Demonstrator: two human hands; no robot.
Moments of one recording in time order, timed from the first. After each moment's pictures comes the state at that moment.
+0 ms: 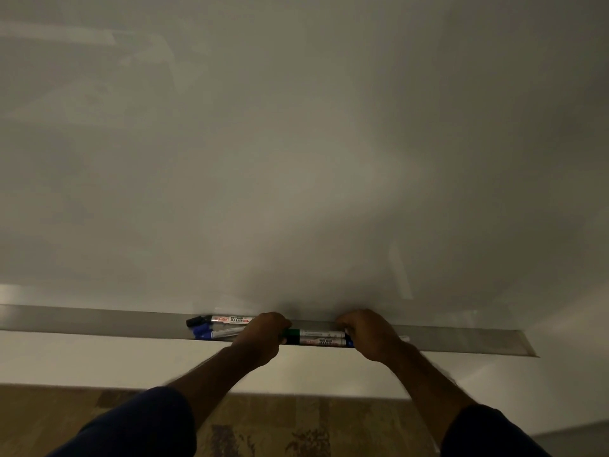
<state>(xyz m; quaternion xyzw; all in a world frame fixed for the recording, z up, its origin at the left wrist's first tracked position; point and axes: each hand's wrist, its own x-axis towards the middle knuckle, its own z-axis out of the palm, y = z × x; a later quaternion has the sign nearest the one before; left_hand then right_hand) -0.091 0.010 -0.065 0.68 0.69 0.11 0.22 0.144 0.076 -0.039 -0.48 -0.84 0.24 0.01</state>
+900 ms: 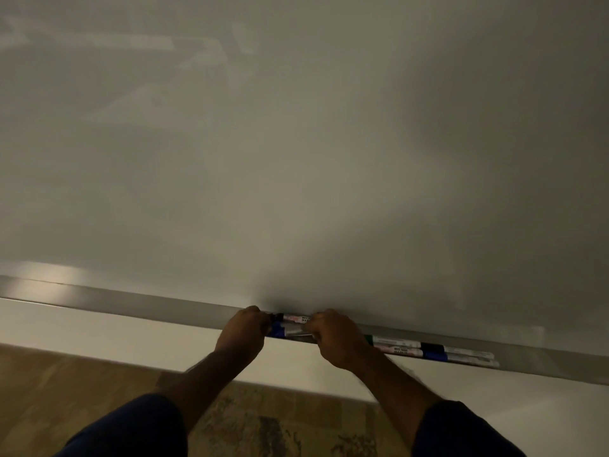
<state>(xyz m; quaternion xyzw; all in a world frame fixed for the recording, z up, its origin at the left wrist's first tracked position) -0.243 -0.048 -0.061 0.61 0.78 0.11 0.13 -0.045 0.026 -0.049 -0.35 -0.92 0.18 0.04</state>
